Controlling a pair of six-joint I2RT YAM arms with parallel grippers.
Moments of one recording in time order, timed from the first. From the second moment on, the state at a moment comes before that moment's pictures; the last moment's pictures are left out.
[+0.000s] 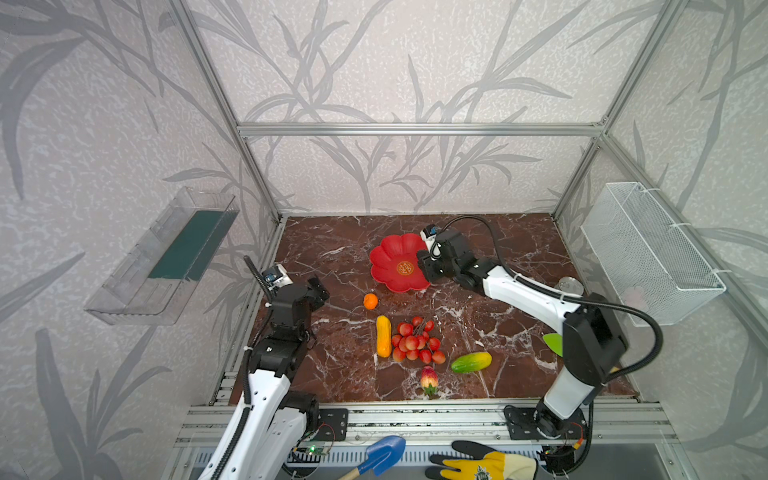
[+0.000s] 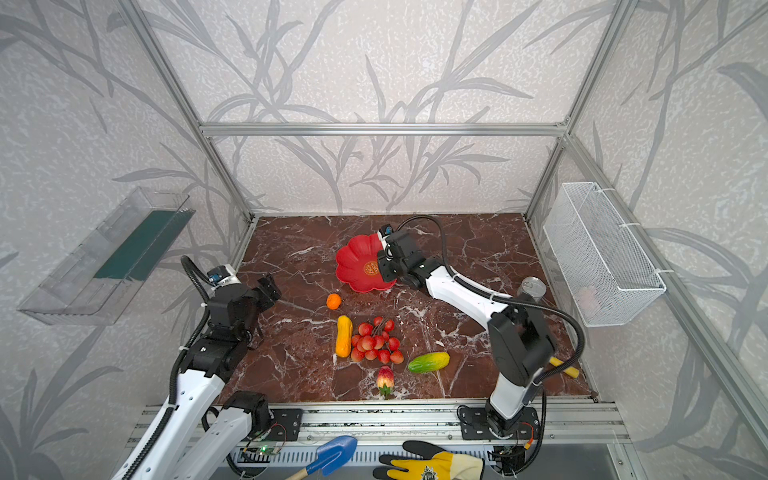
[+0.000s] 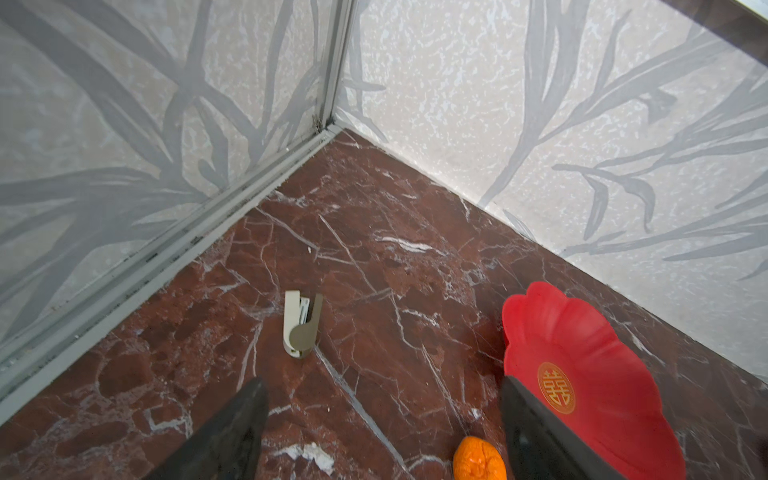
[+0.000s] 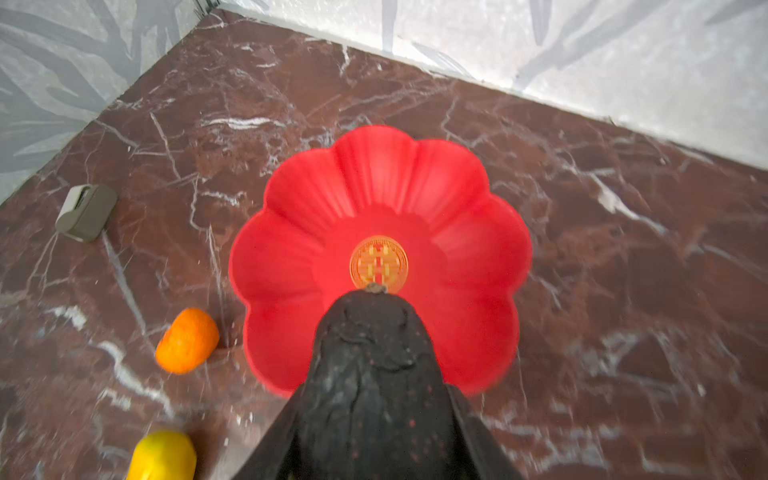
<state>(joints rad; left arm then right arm) -0.13 0.68 0.60 -0.36 -0.34 -0.57 0.66 1.83 1.40 -0.25 0.04 0.14</state>
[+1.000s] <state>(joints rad) -0.22 0.98 0.60 -0.42 0.04 -0.56 0.65 1.86 1.39 -0.25 0.00 0.14</state>
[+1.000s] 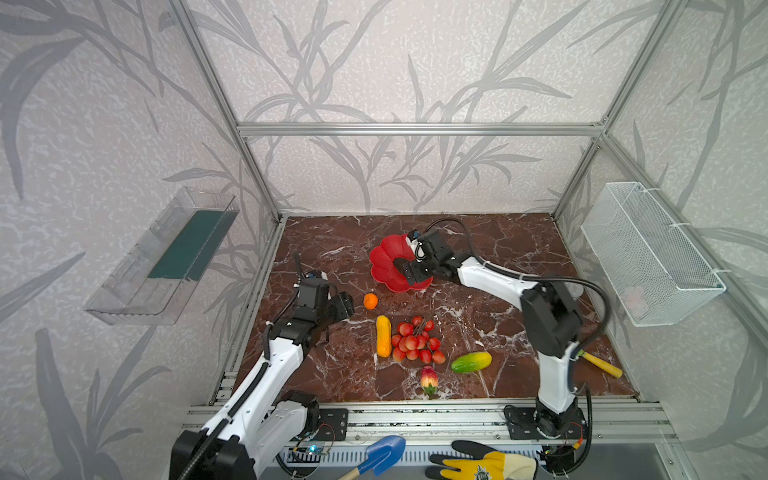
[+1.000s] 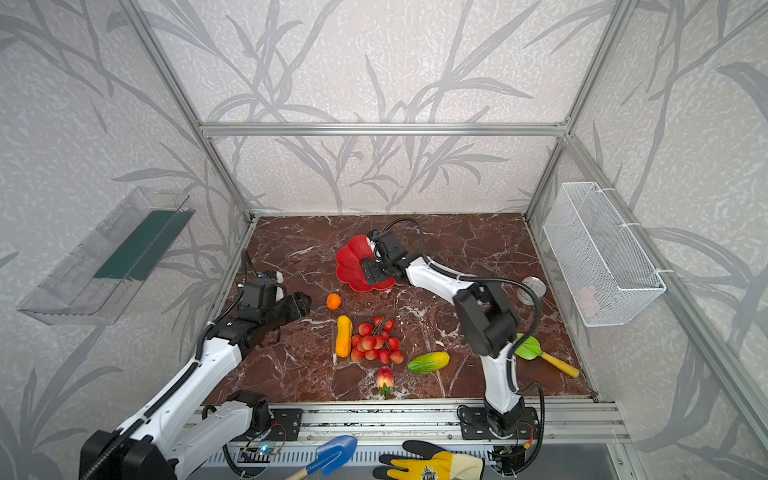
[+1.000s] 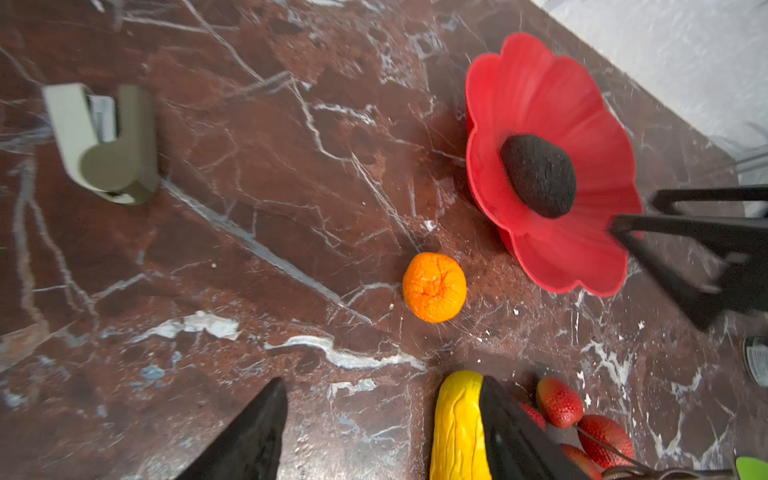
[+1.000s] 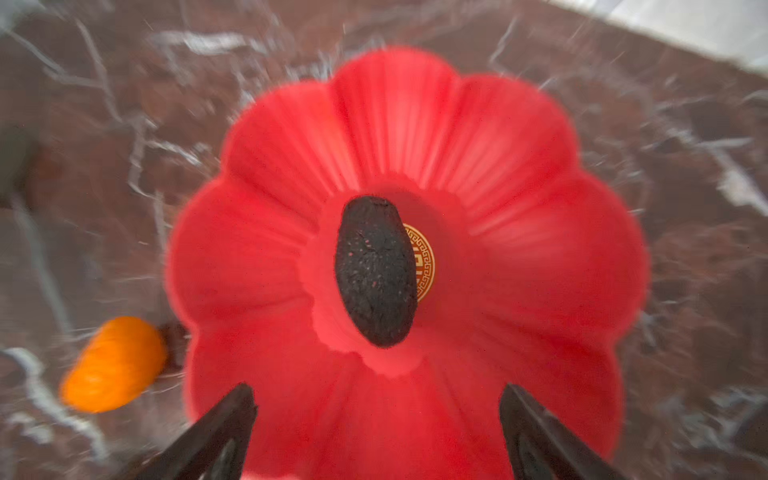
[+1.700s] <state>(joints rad) -0.32 1.47 0.77 -0.24 0.03 -0.53 0.63 1.23 0.80 -0.06 0.07 0.23</state>
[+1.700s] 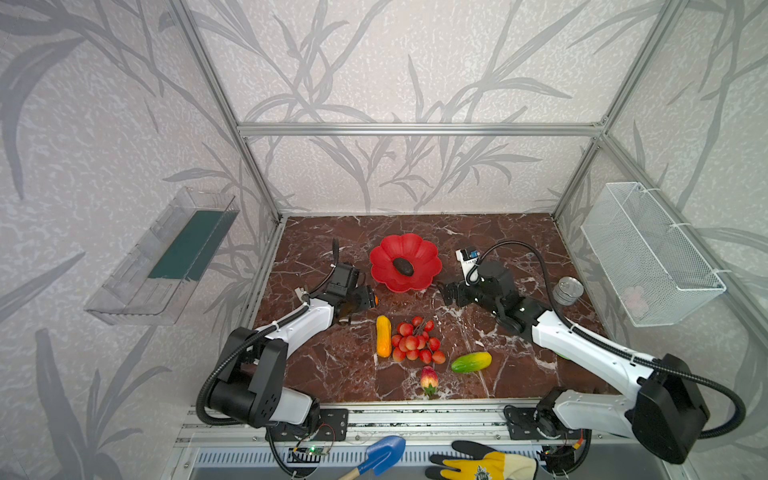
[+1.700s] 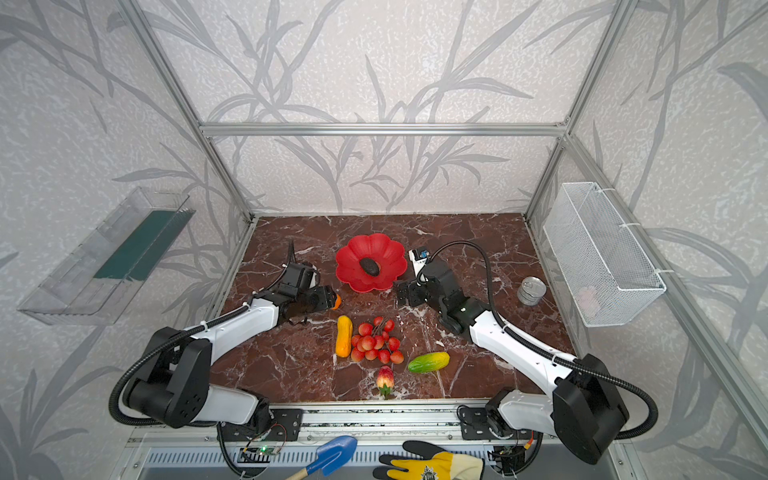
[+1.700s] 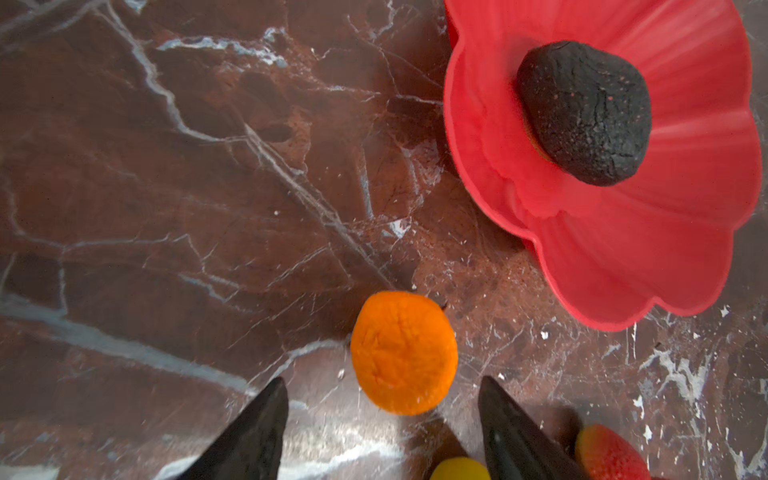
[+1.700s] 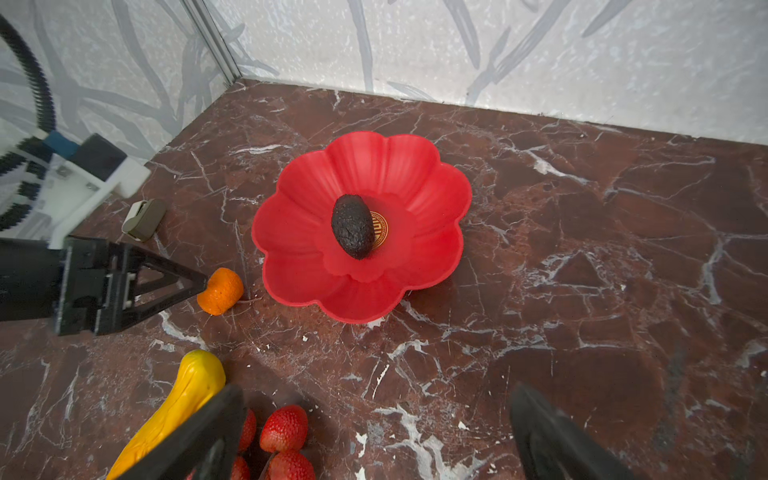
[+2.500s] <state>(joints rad) -0.33 1.47 0.89 -0.29 0.05 -0.50 0.60 1.22 0.76 -0.04 0.08 0.22</state>
